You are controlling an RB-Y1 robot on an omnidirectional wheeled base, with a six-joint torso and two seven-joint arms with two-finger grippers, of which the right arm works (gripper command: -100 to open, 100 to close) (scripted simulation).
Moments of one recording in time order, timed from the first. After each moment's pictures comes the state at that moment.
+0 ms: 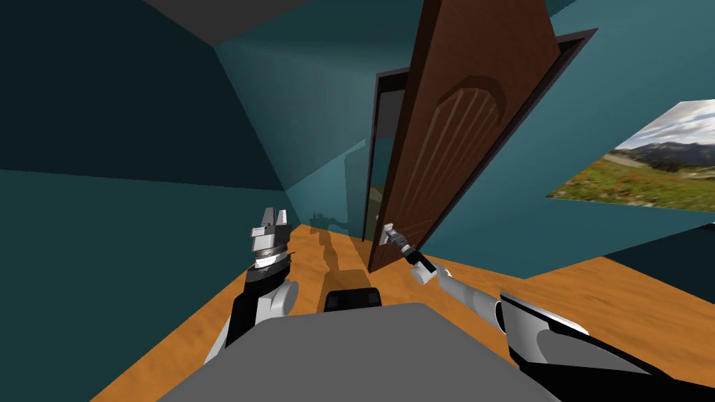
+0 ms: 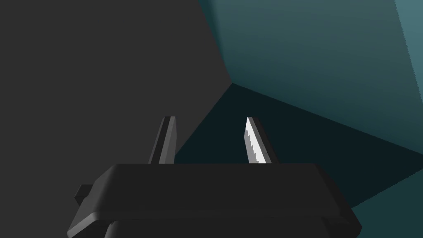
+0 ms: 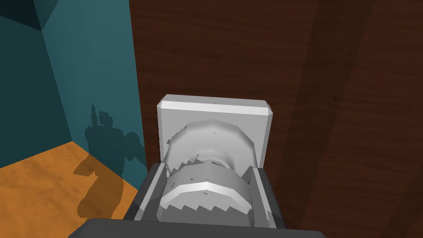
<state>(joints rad) -0.15 -0.85 0.82 -1.15 -0.87 -0.73 -1.65</state>
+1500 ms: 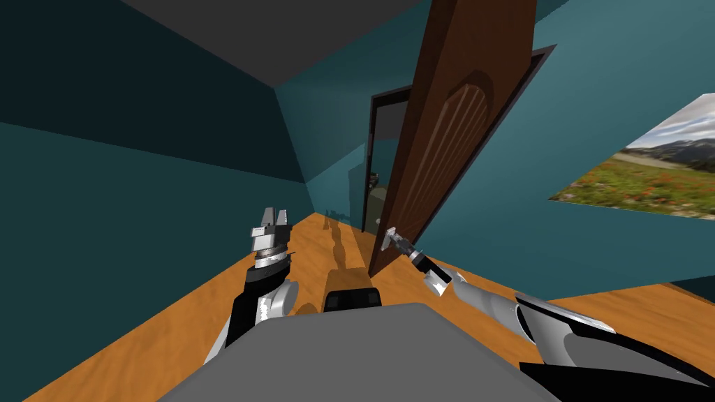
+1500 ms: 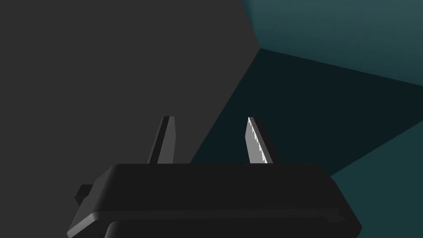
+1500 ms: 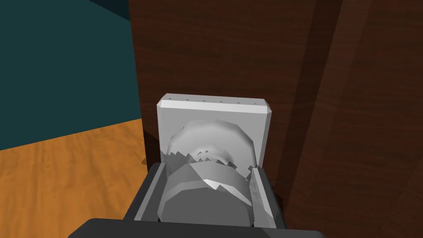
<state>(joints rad) -0.15 -0.97 0.97 -1.14 -0.82 -0.91 -1.78</state>
